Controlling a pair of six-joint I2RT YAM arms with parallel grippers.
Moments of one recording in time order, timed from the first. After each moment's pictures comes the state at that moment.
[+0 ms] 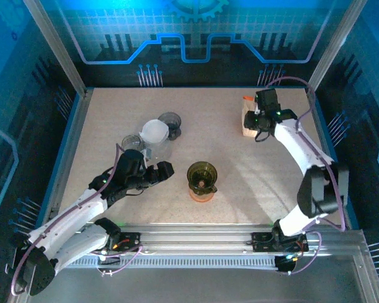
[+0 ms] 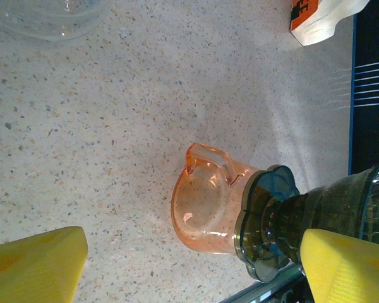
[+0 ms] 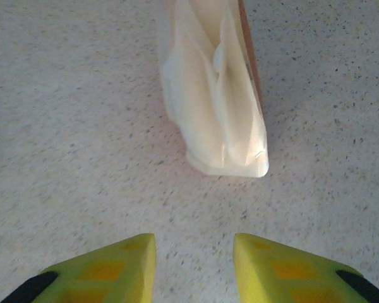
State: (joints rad) left arm -0.52 0.89 0.59 -0.43 0.24 -0.93; right arm 0.18 1.64 1.37 -0.66 0.08 0.31
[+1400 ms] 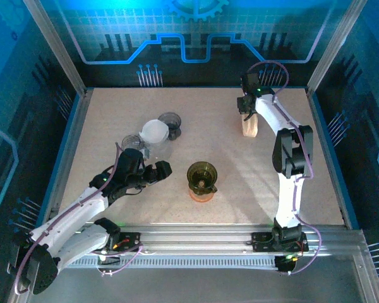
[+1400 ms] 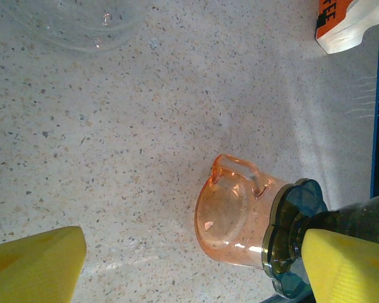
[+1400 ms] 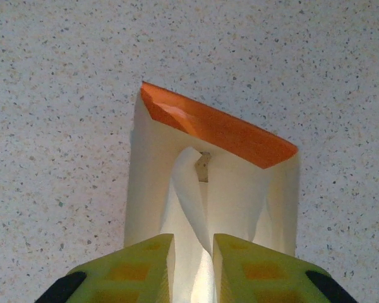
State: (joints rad) left arm -0.48 0.92 0.59 -0.45 0.22 -0.90; right arm 0.18 2.15 1.90 -0.76 0.23 0.14
